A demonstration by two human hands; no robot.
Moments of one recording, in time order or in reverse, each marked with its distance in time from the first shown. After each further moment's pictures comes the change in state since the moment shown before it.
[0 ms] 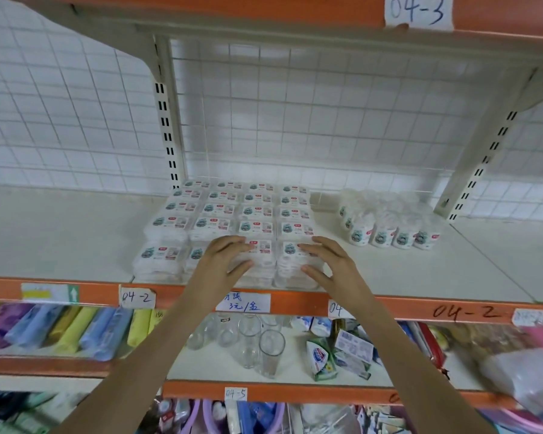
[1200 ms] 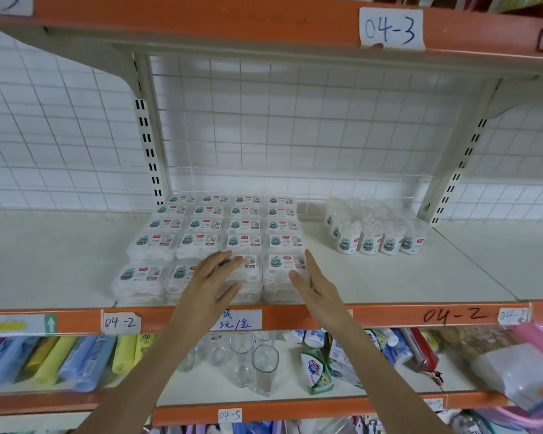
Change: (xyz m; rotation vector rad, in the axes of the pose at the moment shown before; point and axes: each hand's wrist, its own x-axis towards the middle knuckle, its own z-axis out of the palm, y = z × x) left_hand -0.008 -0.009 0.007 -0.027 -0.029 0.063; right_hand -0.010 -0.042 0.008 0.340 -0.086 0.503
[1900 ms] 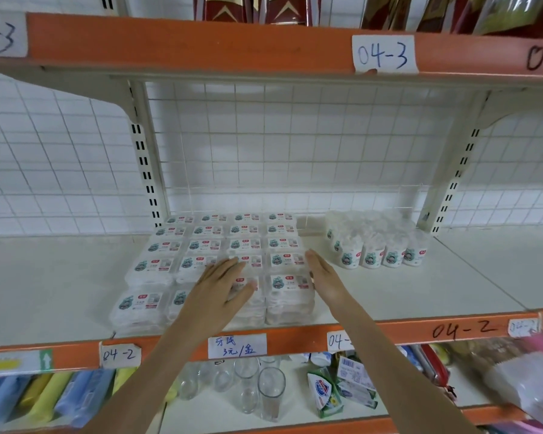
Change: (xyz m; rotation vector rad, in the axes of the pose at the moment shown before) left_hand 0.039 0.013 -0.015 0.127 -0.286 -0.162; right_hand 0.074 0.007 -0.009 0.284 0.092 0.180
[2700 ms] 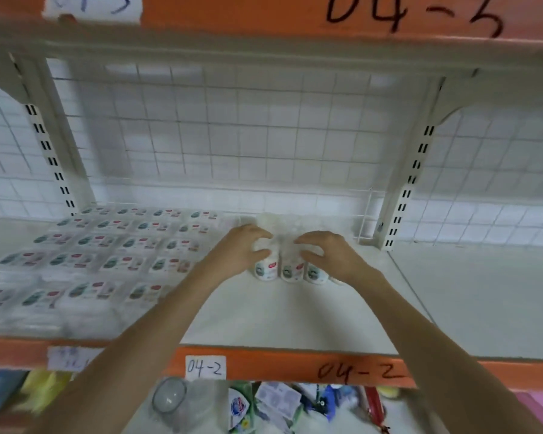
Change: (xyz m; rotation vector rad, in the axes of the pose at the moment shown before) left_hand 0.174 0.175 0.101 -0.125 -0.041 -0.043; right_hand 0.091 0.008 -0.236 -0.809 -0.193 -0.661
